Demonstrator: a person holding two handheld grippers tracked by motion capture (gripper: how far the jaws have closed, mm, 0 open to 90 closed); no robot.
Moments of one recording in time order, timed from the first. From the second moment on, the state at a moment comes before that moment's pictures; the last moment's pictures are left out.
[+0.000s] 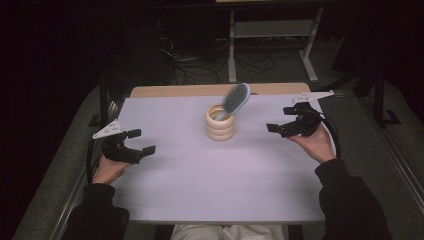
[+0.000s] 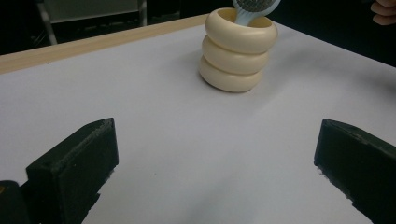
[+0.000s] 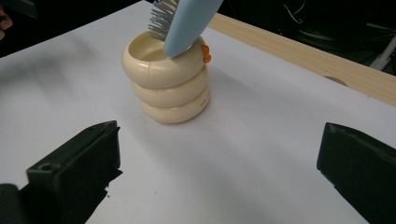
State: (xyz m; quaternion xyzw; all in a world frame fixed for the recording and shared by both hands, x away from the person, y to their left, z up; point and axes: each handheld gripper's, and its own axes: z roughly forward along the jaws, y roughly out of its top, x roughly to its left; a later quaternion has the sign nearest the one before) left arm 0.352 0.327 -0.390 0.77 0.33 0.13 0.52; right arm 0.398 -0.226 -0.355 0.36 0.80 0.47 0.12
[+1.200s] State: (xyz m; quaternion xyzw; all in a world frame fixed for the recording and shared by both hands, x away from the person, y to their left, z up) left arm 0.350 0.331 -0.391 0.77 0.33 0.13 0.53; right arm 0.356 -0.260 -0.379 0.38 0.78 0.47 0.14
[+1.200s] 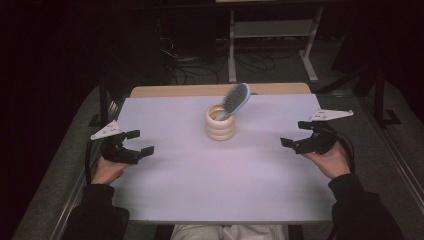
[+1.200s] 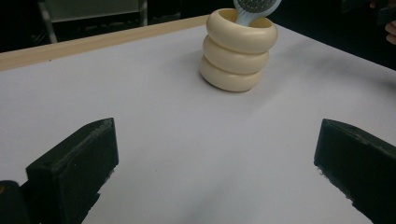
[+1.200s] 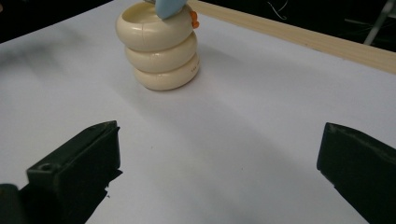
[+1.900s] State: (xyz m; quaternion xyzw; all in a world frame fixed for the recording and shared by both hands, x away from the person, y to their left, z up) left arm 0.346 0.348 -0.398 0.76 0.36 0.14 0.53; right arm 0.326 -0.273 -0.400 0.39 0.79 0.45 0.15
